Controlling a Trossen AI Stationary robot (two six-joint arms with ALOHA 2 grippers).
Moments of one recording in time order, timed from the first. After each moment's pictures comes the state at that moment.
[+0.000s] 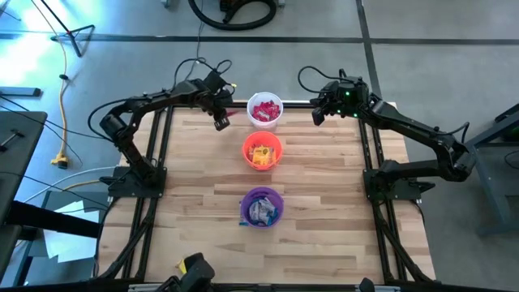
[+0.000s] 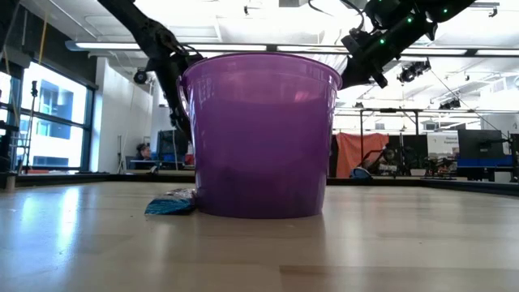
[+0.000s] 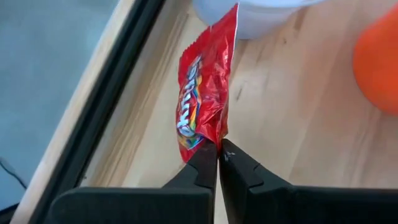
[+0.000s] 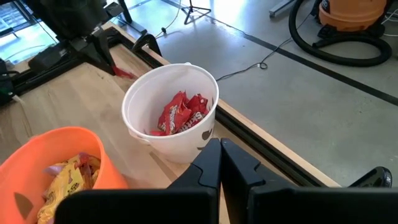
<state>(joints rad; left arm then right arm) 0.80 1.70 1.20 -0.64 0.15 0.38 -0.72 1.15 0.91 -0.26 -0.08 0.10</state>
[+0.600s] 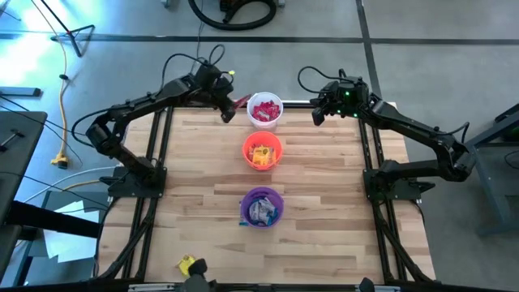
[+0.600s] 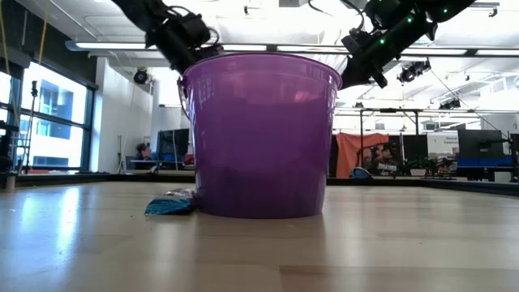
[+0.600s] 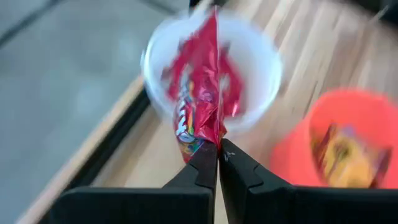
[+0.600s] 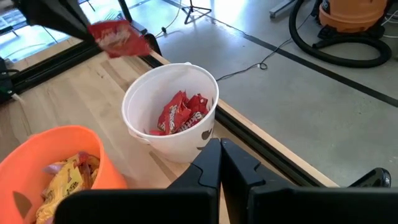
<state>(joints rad) 0.73 1.54 1.24 -0.52 0.24 0.11 -0.72 1.15 0.91 -0.26 -0.08 0.10</state>
